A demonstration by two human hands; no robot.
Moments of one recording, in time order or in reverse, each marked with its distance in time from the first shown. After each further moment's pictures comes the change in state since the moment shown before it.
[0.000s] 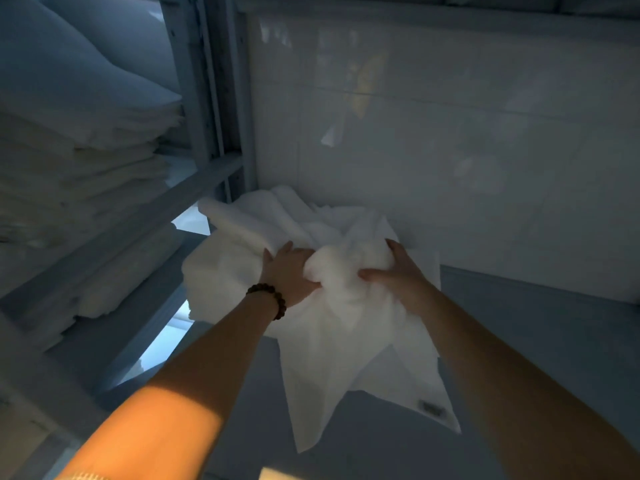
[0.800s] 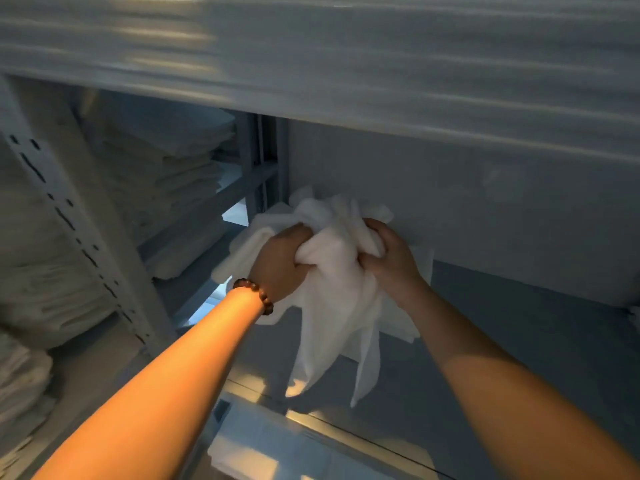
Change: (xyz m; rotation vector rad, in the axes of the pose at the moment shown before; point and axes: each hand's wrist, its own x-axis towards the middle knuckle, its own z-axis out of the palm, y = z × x) left_hand -0.145 0.091 -0.135 -0.239 0.264 0.048; right_hand -0.158 -0.100 -0.014 0.013 -0.074 -0.359
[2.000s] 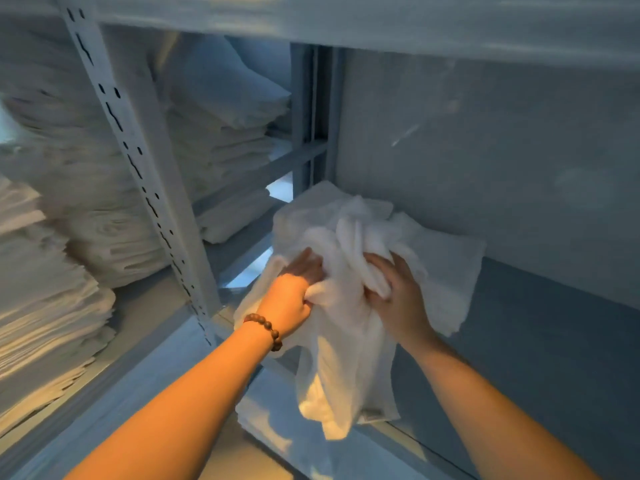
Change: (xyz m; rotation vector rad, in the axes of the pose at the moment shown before) left_hand -0.103 -0.033 0.026 0.273 0.005 0.043; right_hand -0.059 0.069 0.051 -0.197 -0.065 -0.303
